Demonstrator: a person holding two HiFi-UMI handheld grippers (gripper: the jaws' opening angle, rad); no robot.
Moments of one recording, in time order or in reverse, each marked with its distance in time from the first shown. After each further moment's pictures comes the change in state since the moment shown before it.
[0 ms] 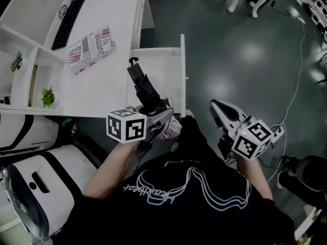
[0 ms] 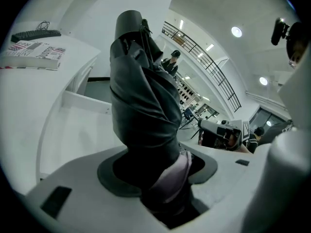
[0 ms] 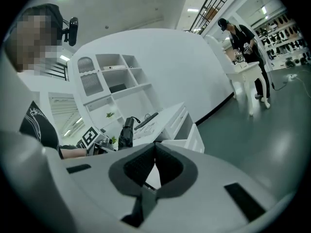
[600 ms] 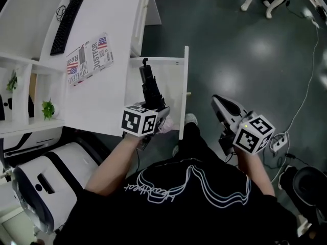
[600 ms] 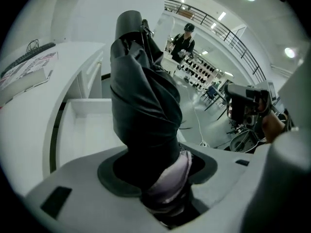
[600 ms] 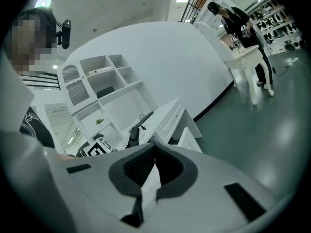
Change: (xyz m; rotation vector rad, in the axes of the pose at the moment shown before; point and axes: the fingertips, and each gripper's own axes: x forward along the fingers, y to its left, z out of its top) left arm 0.070 0.108 0.024 0.079 0.215 0.312; right arm 0.073 -0.090 0.042 0.102 0.054 0.042
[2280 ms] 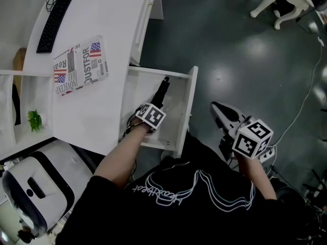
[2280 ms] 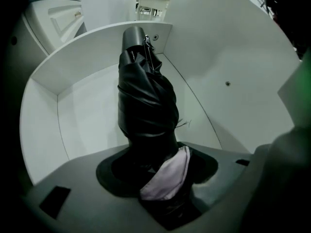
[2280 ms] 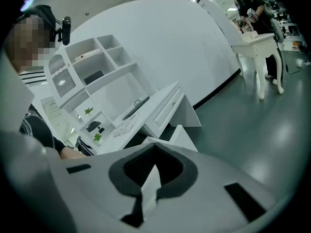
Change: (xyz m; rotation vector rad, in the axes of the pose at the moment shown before) left arm 0.138 0.131 -0.077 0.145 0.535 0.186; right arm 0.094 -0.064 0.015 -0.018 0.216 0.017
